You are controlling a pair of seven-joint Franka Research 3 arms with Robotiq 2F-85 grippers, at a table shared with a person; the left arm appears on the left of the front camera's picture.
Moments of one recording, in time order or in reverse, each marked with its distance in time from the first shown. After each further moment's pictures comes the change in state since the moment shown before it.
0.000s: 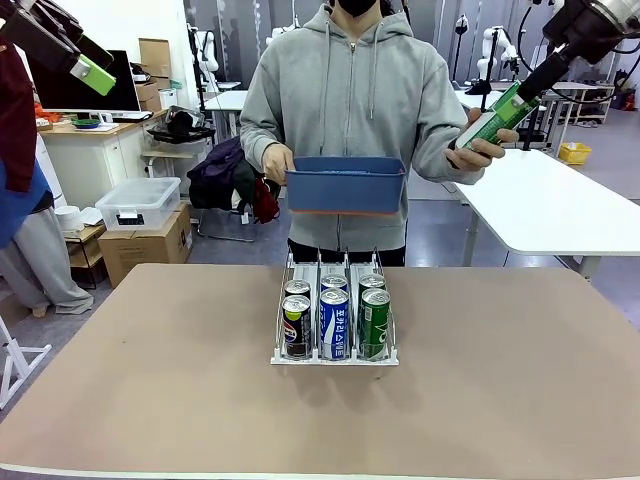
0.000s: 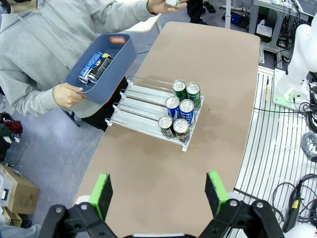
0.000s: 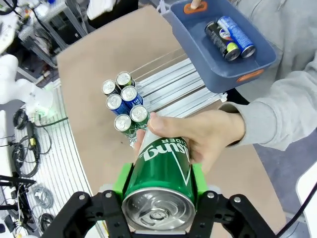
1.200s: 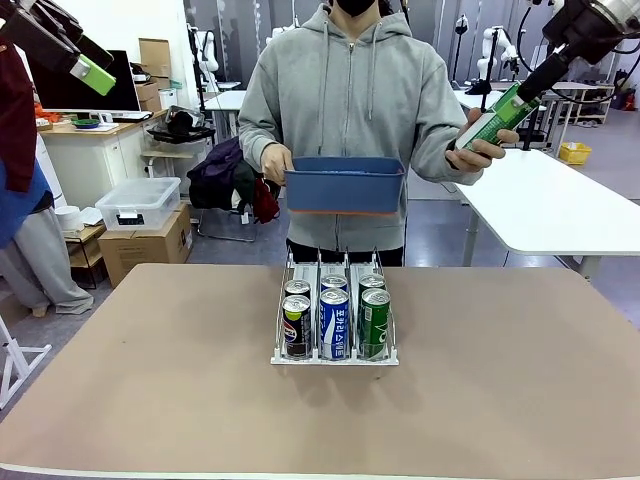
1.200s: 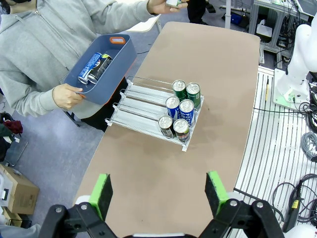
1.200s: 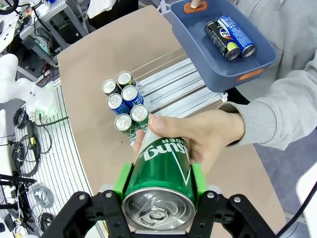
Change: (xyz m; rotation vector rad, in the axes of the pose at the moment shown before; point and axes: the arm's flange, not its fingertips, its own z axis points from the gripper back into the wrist) left arm 0.000 0.000 0.000 0.000 0.000 0.000; right arm 0.000 0.000 -0.001 0.003 0.002 0.004
